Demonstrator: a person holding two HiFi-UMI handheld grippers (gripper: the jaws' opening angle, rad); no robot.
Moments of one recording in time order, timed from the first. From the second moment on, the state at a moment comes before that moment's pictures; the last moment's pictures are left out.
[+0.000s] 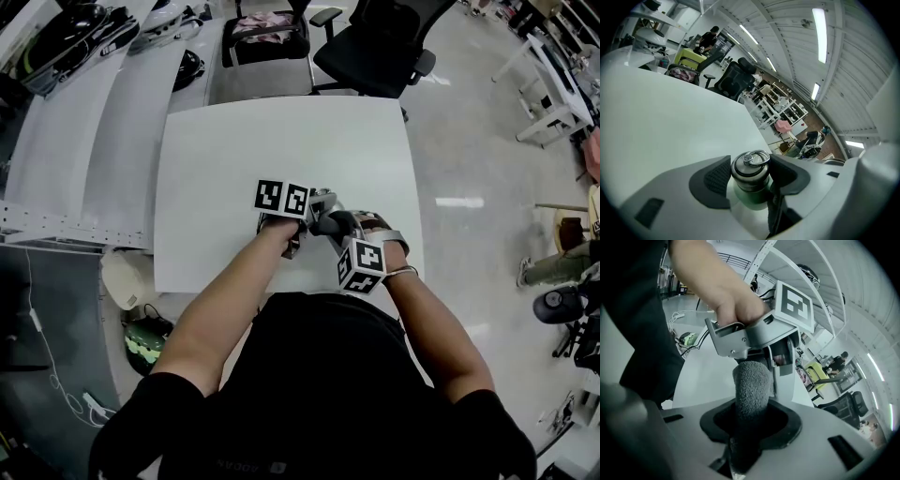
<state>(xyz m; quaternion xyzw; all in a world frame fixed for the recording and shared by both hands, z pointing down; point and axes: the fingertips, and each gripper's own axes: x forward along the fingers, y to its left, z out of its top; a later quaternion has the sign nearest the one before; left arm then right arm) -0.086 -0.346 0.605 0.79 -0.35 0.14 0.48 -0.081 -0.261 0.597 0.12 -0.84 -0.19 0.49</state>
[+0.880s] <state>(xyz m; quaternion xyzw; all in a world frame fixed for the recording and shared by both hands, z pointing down) -0.089 -0.344 0.606 0.78 -0.37 0.14 0.48 -0.047 -0.205 0.645 0.06 -0.83 -0.16 0.53</state>
